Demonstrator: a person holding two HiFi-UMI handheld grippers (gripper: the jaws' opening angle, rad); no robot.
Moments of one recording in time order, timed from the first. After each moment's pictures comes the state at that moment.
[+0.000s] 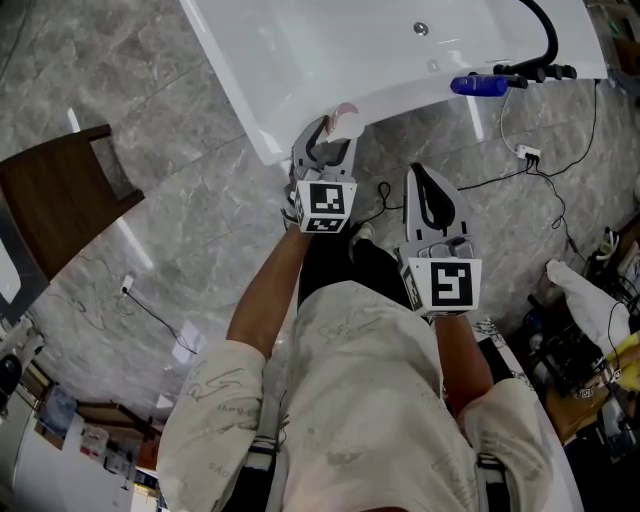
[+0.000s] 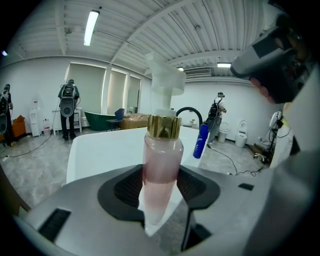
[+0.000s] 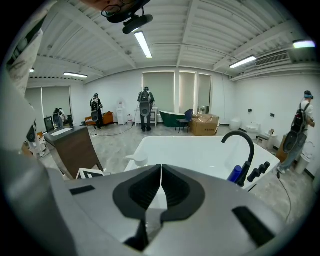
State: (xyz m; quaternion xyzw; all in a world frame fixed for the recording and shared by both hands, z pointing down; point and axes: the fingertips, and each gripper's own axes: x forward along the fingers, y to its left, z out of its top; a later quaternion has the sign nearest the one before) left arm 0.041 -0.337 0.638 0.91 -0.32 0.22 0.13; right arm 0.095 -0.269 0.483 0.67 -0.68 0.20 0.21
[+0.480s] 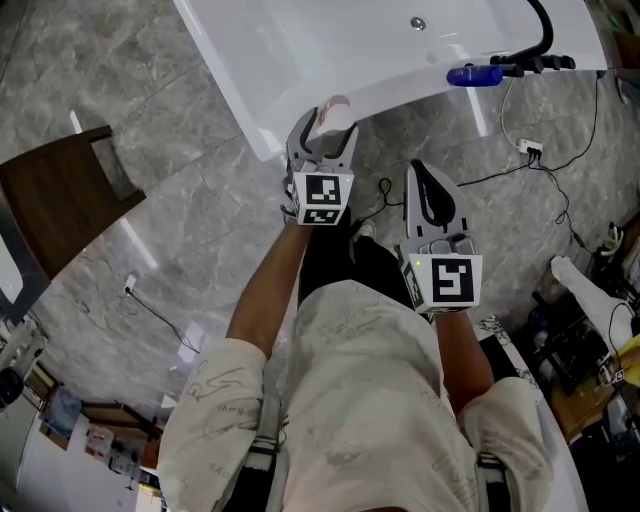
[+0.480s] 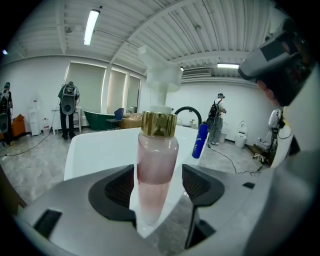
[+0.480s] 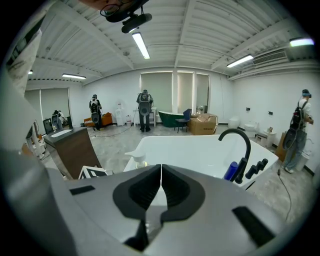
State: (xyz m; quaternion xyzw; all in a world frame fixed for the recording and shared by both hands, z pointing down) left arm 0.052 -0.333 0.639 0.91 -0.32 0.22 0.13; right arm 0.108 -0.253 0.482 0.68 -0.68 0.20 0.21
